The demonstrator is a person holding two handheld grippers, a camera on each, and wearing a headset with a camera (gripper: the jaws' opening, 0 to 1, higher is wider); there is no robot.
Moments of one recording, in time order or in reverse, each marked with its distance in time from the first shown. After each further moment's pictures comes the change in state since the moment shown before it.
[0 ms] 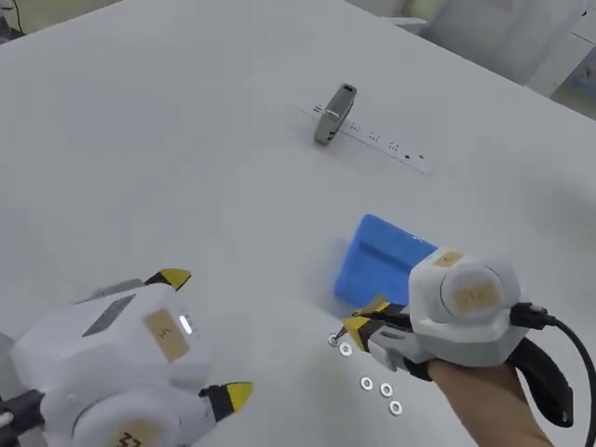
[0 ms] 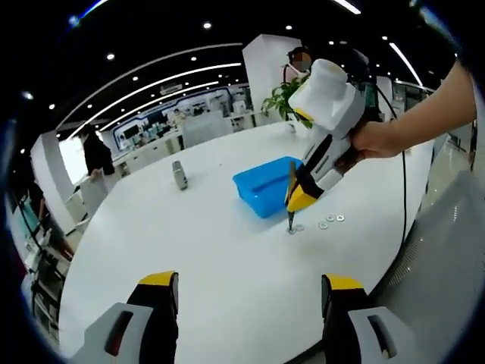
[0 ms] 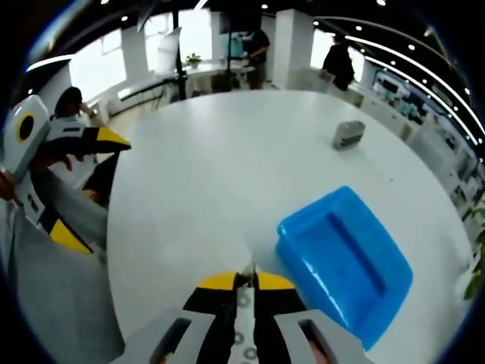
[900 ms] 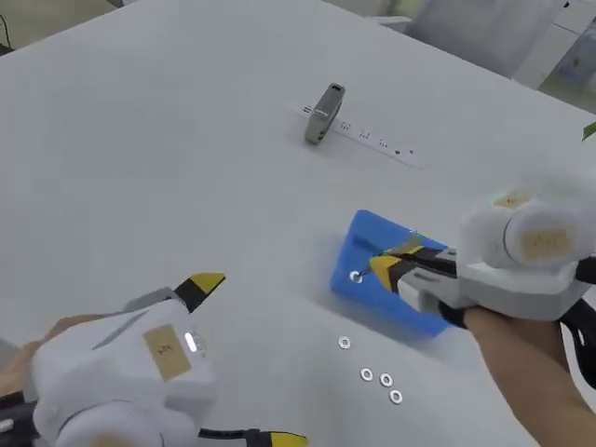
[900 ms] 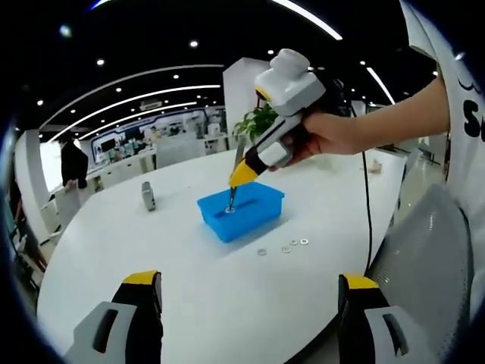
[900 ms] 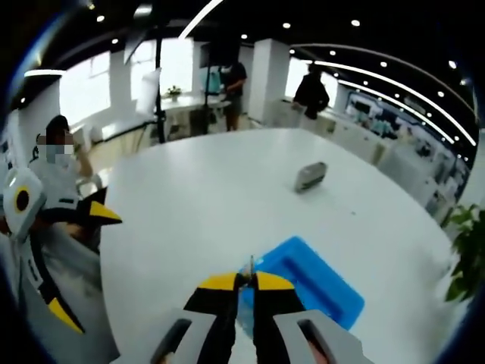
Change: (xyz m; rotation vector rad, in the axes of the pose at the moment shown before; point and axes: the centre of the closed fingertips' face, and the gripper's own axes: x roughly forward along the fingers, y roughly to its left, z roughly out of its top) left arm 0.004 -0.036 0.017 0.008 -0.105 -0.154; right arm -0.052 -0.043 0.061 0.045 -0.203 -0.154
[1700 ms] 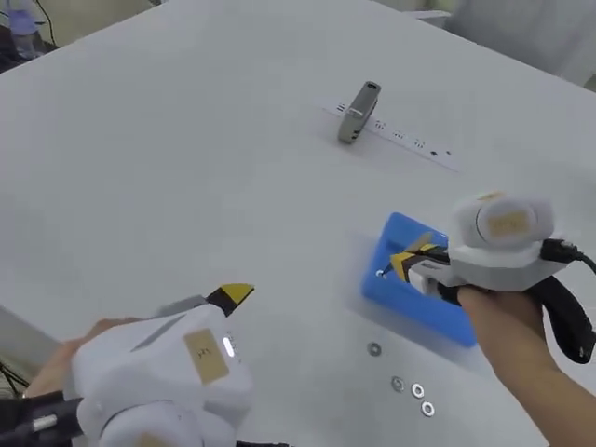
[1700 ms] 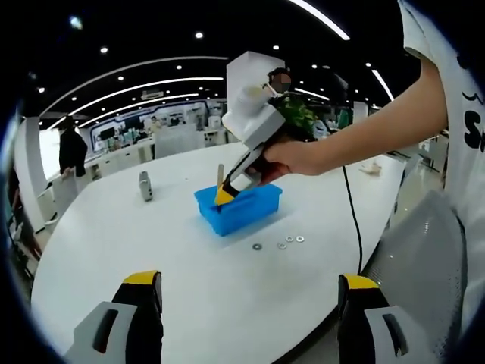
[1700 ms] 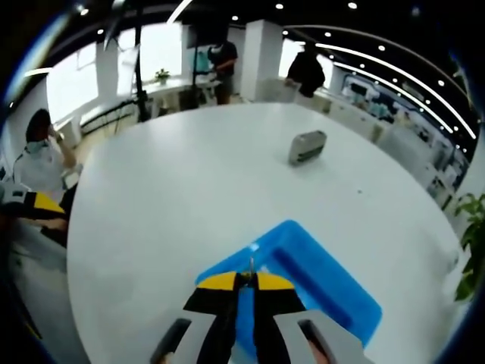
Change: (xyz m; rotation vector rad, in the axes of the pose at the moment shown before) left arm -0.001 -0.003 -0.003 -0.051 0.021 -0.021; right arm 0.074 -0.023 -0.033 0.023 0.131 -0.004
